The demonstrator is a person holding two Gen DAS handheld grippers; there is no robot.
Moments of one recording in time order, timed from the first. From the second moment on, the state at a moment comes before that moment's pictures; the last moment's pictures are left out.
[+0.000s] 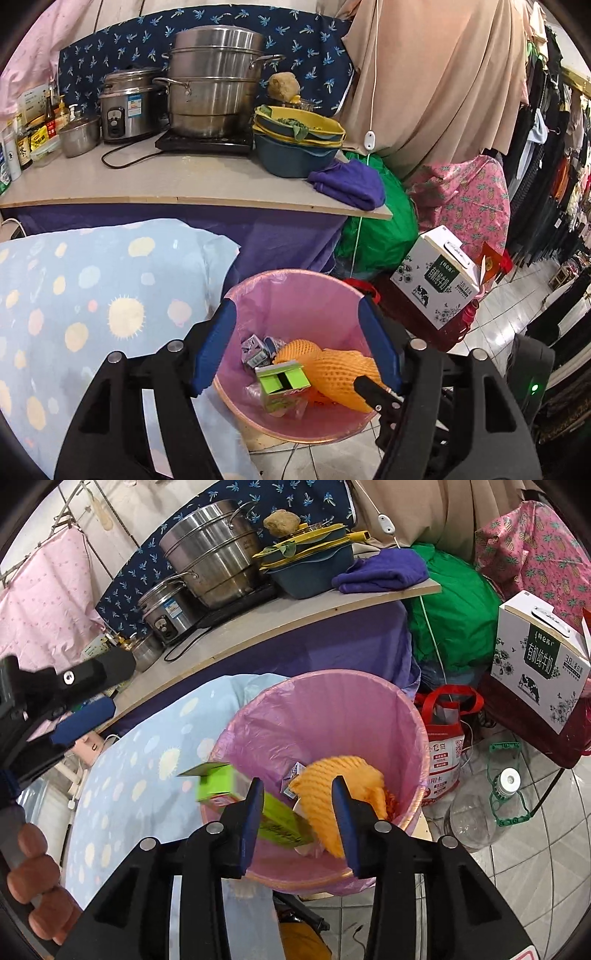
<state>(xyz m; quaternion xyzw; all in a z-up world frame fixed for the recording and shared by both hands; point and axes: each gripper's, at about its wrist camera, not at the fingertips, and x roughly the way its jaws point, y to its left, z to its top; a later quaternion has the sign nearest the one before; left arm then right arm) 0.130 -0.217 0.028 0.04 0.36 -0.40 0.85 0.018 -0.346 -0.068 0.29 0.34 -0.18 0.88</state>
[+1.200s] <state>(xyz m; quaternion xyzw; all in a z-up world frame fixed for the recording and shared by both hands) 0.093 -0.133 0.007 0.09 0.36 -0.27 0.89 -0.013 -0.290 -0.023 0.19 0.36 -0.18 0.90</state>
